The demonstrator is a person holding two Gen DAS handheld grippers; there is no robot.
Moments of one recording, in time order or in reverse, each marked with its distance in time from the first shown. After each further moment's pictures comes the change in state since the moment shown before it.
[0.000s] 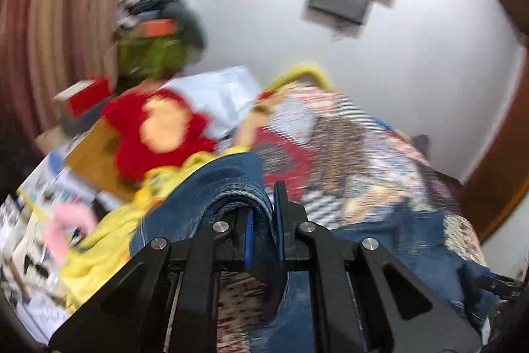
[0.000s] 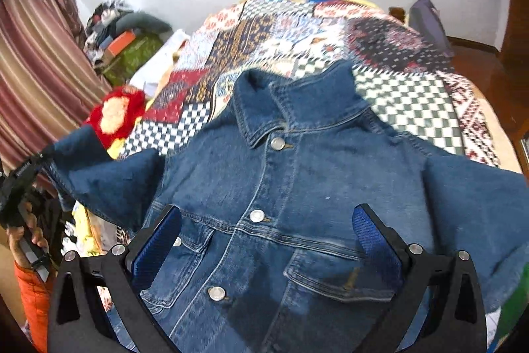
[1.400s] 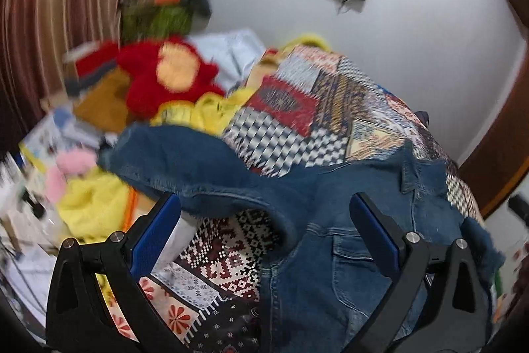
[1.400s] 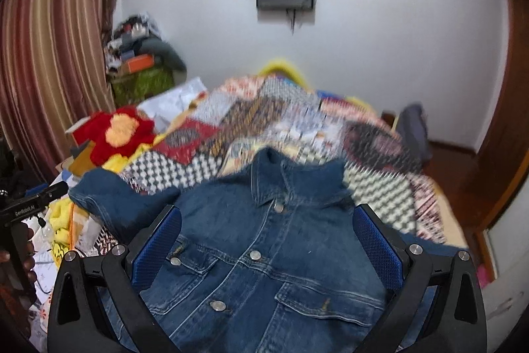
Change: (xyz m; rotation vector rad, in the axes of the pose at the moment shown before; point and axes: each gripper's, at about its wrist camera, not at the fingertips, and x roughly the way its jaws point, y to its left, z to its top) left arm -0.013 0.035 -0.089 -0.075 0.129 0.023; right arm -0.066 0.069 -0.019 -0.286 -0.301 -0.143
